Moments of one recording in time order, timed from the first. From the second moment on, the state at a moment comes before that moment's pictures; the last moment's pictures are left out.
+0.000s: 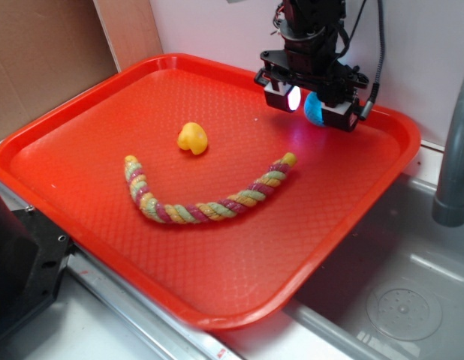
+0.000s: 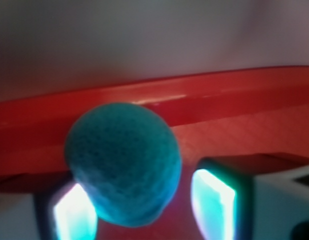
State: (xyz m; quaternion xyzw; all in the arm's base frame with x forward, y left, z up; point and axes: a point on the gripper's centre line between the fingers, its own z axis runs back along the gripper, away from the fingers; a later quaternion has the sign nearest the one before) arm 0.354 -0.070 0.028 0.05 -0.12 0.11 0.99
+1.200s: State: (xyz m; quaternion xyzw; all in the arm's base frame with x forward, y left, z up) arm 0.301 -0.056 0.110 0.06 -0.06 0.10 0.99
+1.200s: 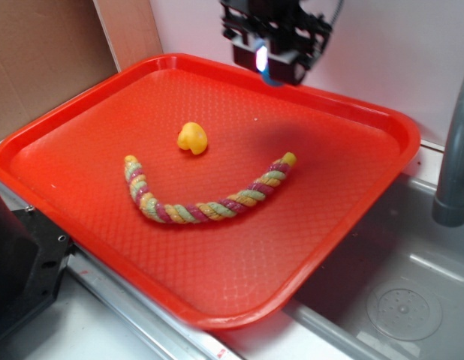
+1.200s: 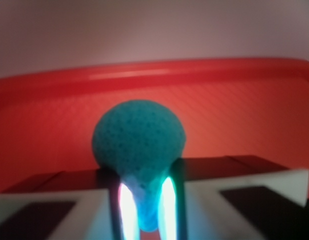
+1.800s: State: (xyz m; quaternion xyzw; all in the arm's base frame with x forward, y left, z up) arm 0.211 -0.033 0.186 0.01 -0.05 0.14 0.99
